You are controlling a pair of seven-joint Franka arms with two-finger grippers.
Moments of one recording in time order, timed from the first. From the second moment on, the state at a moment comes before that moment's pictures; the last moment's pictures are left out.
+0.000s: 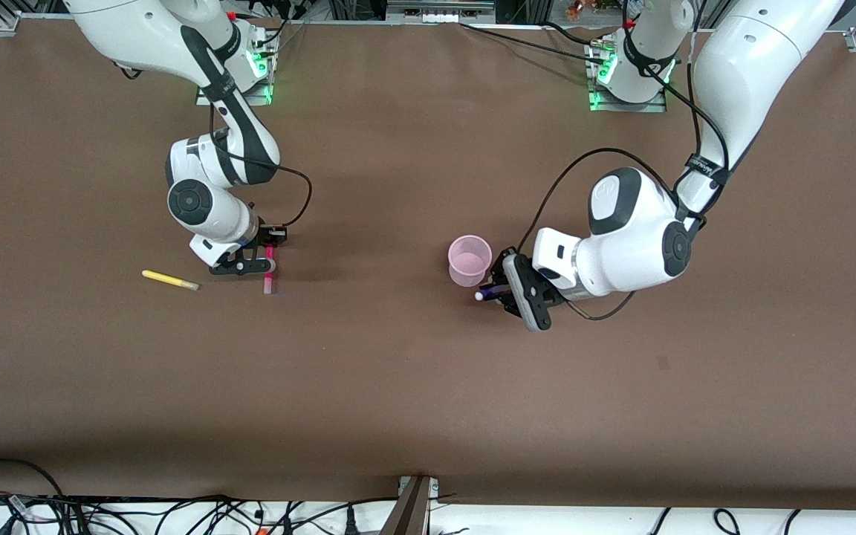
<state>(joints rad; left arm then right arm) 0.13 0.68 -0.69 -1.61 -0.32 2.38 0.89 0.28 0.40 0.02 -2.16 0.08 2.36 0.19</state>
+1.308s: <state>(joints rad) 0.06 0.68 -0.74 -1.78 -0.32 2.66 0.83 0.32 0.47 0.02 -1.60 0.47 1.69 0.51</state>
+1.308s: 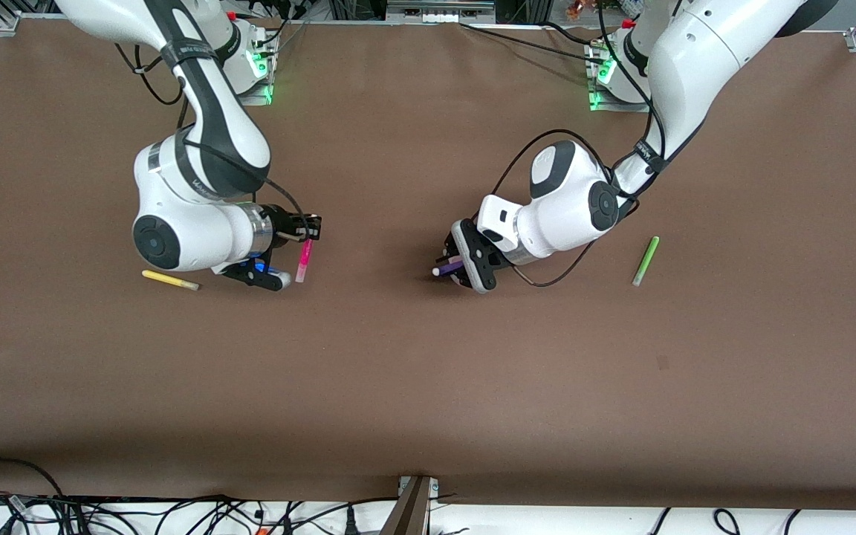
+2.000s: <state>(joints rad) 0.37 0.48 -0.77 -1.69 -0.32 2.06 0.61 0.33 0.49 0.03 -1.56 0.74 1.69 0.78</state>
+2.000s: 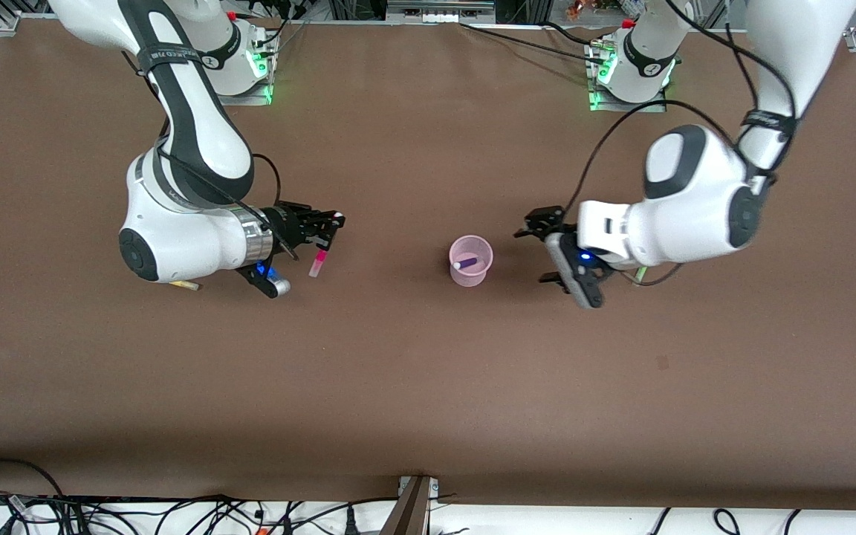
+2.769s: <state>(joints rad) 0.45 0.48 -0.60 -1.41 0.05 1.55 0.46 0.70 0.67 0.04 -1.38 1.12 2.29 1.43</state>
